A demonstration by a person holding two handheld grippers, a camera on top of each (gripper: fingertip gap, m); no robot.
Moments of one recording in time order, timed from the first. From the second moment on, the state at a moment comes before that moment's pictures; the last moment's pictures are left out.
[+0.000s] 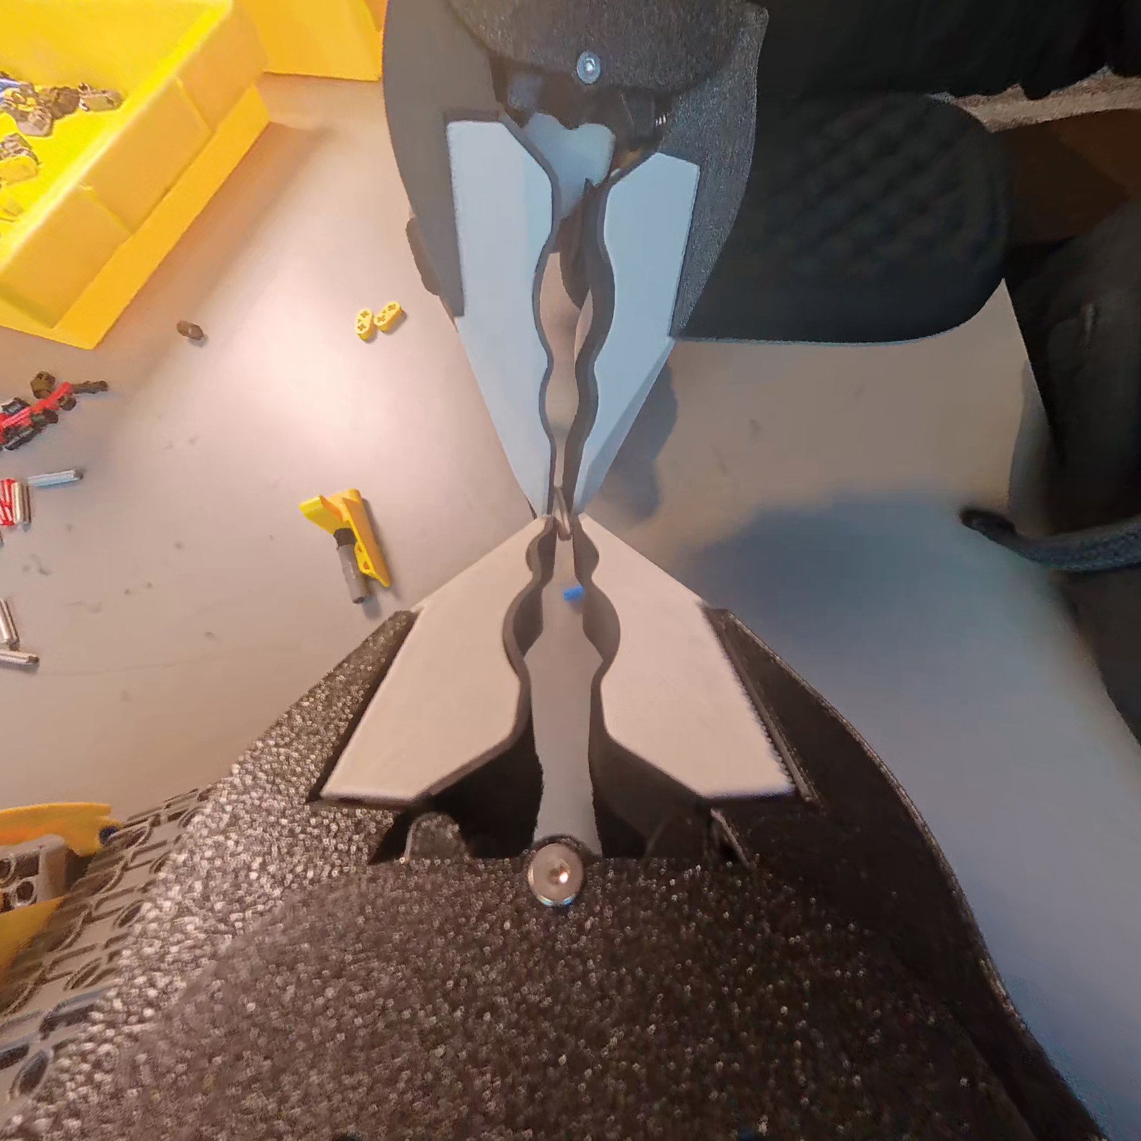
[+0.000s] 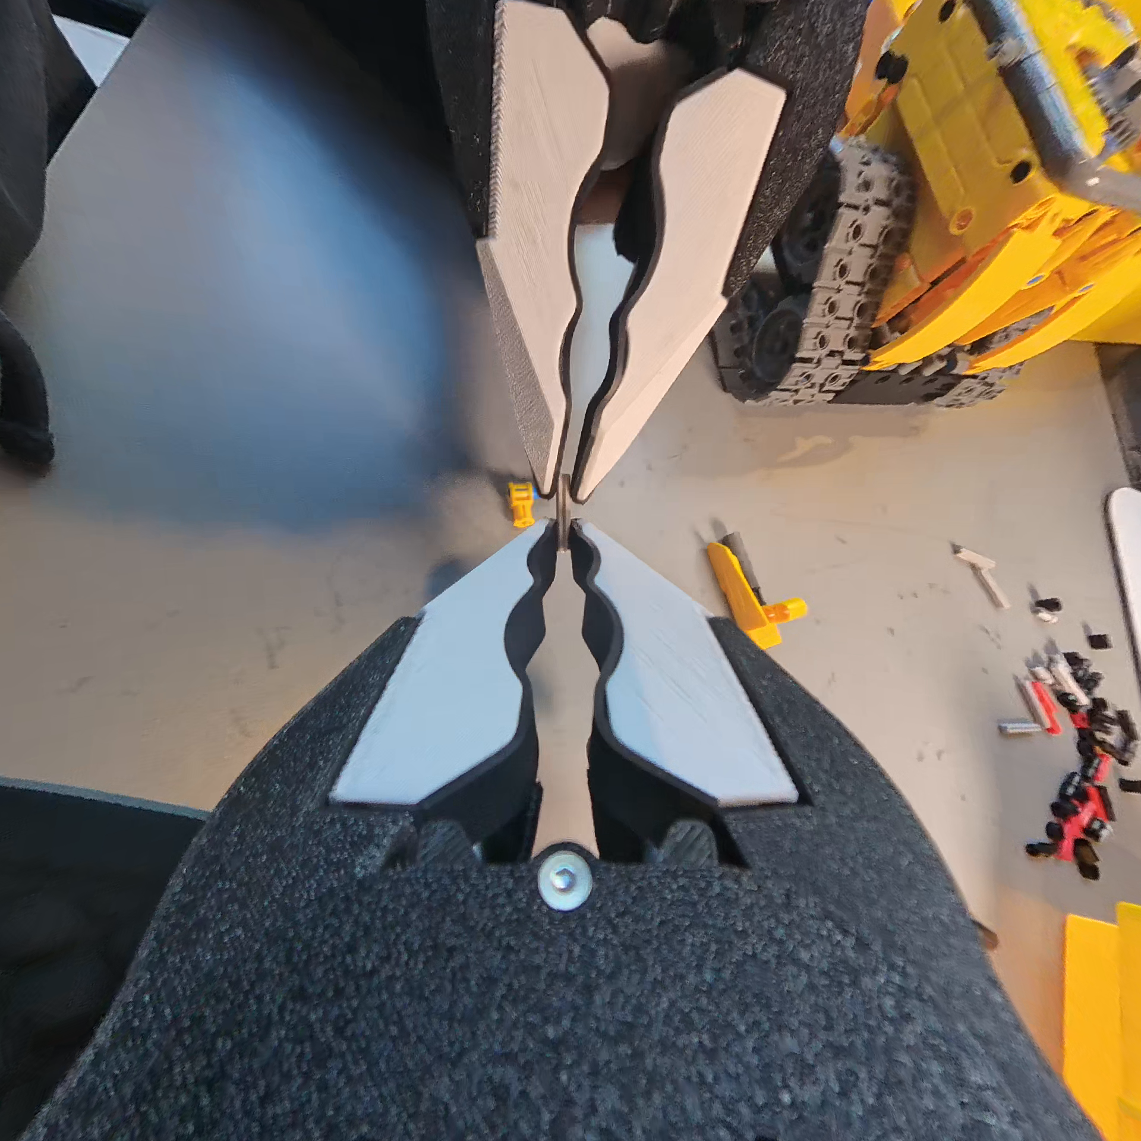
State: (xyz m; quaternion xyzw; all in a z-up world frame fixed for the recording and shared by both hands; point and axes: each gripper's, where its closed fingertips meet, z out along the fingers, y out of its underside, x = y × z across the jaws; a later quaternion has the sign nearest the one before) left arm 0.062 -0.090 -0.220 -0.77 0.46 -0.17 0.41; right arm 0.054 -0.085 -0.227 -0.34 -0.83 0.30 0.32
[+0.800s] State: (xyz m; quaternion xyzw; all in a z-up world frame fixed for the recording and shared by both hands) left arm 0.059 -0.088 -0.157 -0.64 0.48 -0.04 0.60; right arm 0.055 -0.086 -0.151 -0.37 -0.68 0.55 0.31
